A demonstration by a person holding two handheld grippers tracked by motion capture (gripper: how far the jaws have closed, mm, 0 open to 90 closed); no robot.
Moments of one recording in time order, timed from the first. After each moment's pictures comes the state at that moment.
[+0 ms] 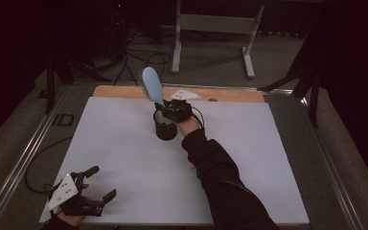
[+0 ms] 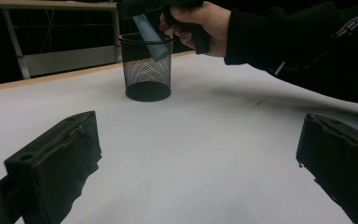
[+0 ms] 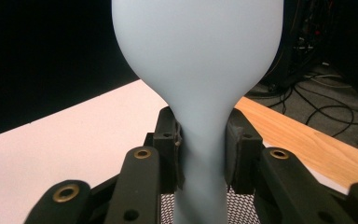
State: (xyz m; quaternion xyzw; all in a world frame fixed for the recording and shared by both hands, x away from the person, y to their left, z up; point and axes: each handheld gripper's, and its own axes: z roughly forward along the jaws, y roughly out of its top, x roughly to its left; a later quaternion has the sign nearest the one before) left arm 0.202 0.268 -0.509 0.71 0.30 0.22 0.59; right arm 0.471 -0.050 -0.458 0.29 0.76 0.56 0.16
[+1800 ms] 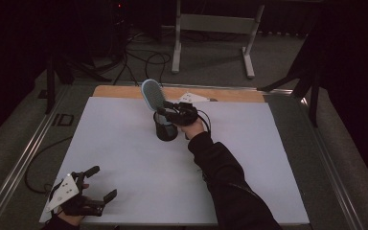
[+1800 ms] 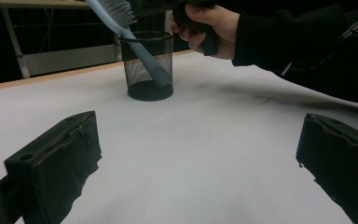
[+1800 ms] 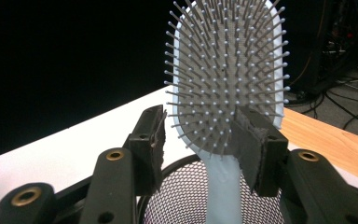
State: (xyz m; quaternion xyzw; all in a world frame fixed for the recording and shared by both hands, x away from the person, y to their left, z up) left arm 0.202 0.266 -0.510 0.71 0.30 0.22 0.59; right arm 0.463 -0.070 -0.464 0.28 0.74 0.61 0.11
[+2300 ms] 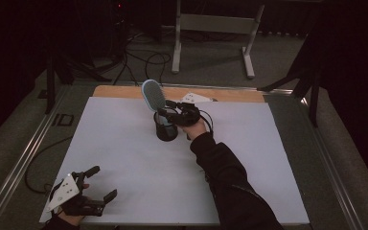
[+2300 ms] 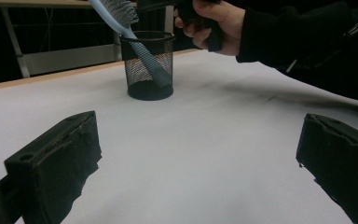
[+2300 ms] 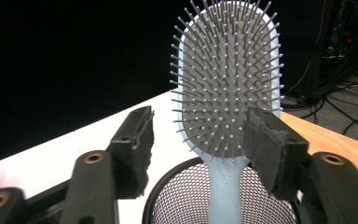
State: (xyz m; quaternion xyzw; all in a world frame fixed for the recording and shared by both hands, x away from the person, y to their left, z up) left arm 0.202 0.266 -0.510 0.71 0.30 0.22 0.59; right arm 0.457 -0.077 -0.457 0.27 0.73 0.61 0.12
